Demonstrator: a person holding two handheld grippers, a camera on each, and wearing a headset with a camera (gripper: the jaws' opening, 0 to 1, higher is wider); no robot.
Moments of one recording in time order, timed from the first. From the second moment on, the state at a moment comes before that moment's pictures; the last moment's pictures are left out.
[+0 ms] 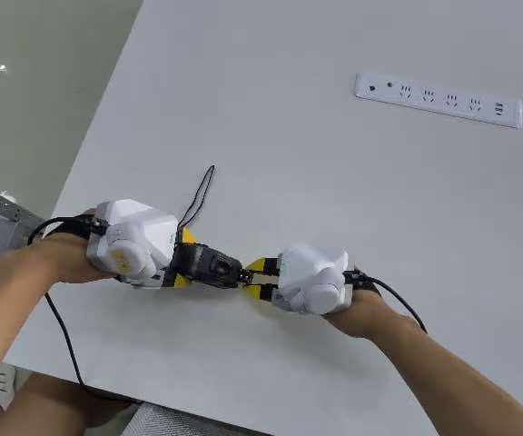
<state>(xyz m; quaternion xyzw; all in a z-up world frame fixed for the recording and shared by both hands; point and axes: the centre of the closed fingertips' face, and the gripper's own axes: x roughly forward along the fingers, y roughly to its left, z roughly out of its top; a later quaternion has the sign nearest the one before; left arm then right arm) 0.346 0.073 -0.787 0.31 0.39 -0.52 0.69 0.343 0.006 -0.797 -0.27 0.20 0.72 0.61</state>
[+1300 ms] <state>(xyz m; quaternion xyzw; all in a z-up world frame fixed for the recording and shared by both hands) 0.344 0.072 -0.783 0.32 0.39 -0.52 0.69 0.343 -0.006 -0.790 -0.27 0.19 0.73 0.60</state>
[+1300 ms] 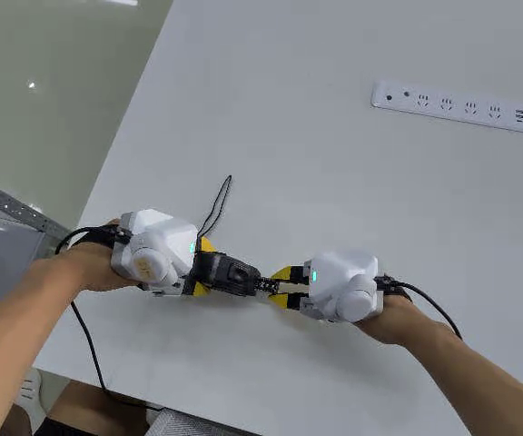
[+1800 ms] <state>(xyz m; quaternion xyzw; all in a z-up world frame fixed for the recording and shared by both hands) 0.345 0.069 -0.784 0.32 0.39 -0.52 0.69 0.345 -0.017 -0.789 -0.27 0.20 0.73 0.60</state>
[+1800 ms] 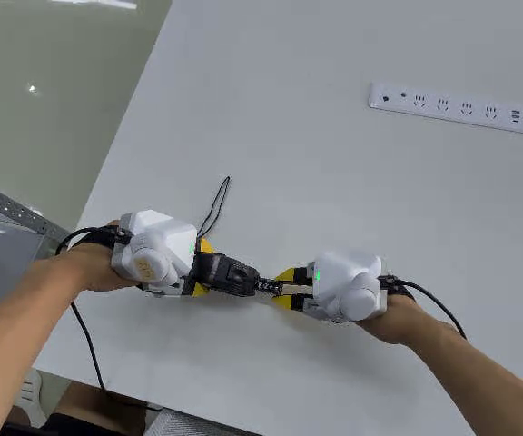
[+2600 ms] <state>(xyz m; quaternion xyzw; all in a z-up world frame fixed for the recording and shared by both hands) 0.347 0.067 -0.785 0.32 0.40 -0.51 0.69 0.346 -0.030 -0.787 -0.26 0.20 0.73 0.60</state>
